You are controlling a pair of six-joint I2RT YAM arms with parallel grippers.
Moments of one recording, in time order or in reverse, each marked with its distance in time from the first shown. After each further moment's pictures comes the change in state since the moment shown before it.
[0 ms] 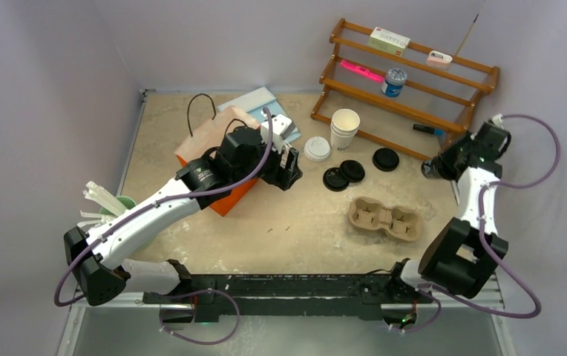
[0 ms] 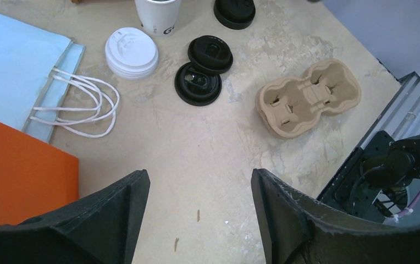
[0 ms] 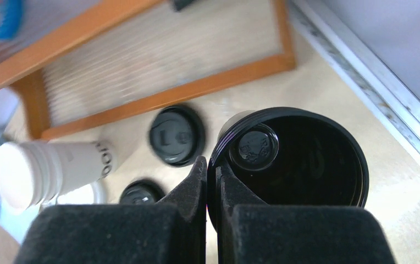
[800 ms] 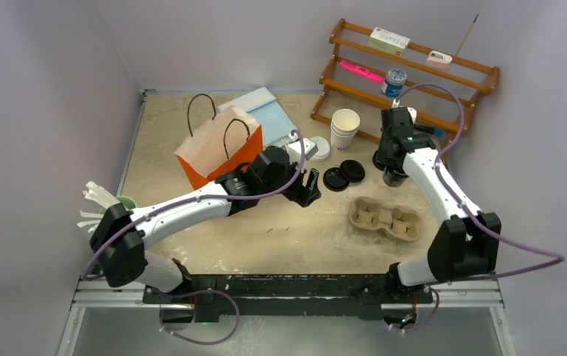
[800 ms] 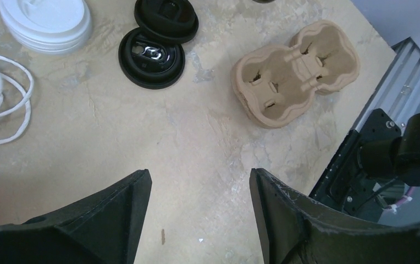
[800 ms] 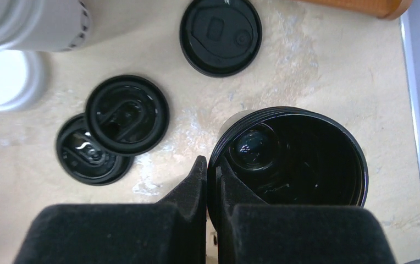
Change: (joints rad) left arm -0.064 0.140 -0.192 0.280 0.069 -0.079; right arm 0.723 0.050 0.193 -0.356 0.554 -0.122
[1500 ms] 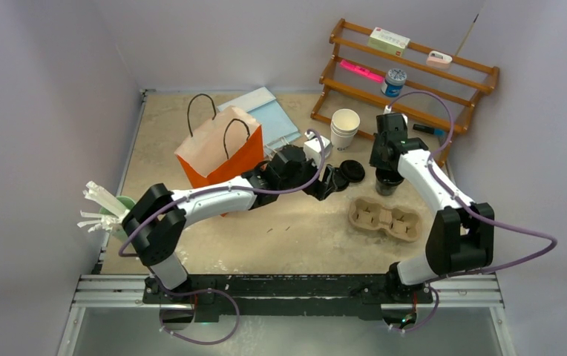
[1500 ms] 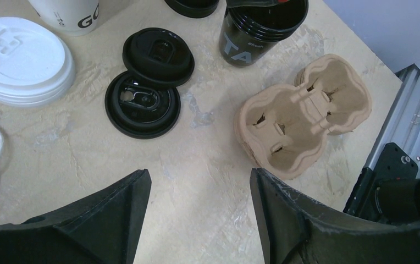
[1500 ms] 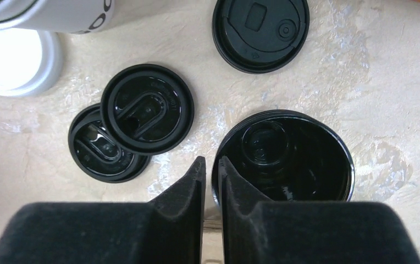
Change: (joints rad) left arm 0.000 0.240 0.046 0.260 0.023 0.015; right arm 0.004 0.082 -0.088 0.109 -0.097 0.003
